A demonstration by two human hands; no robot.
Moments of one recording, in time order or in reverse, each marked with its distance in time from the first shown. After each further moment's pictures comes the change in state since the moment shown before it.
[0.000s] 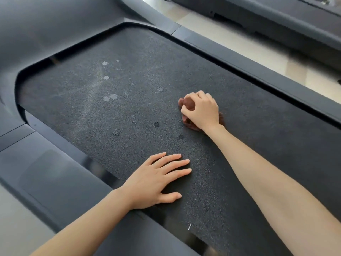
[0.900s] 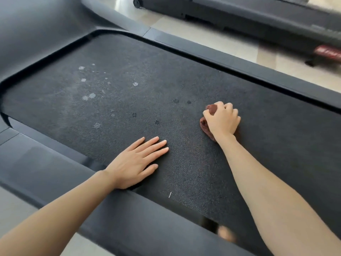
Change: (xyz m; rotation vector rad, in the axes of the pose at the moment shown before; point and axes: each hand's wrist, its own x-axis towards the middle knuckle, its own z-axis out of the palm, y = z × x) left_hand -0.004 0.006 0.001 0.069 -0.120 0.006; right_hand -0.102 0.079 -0.047 -0.144 0.118 0.592
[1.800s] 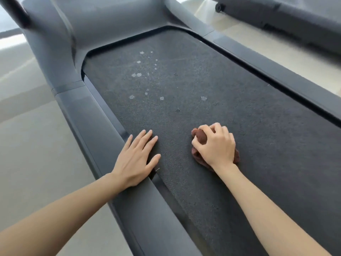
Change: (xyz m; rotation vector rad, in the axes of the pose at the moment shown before) left_hand -0.020 0.121 0.013 -0.027 0.165 -0.857; right_hand -0.065 0.022 -0.016 0.217 -0.093 -0.770
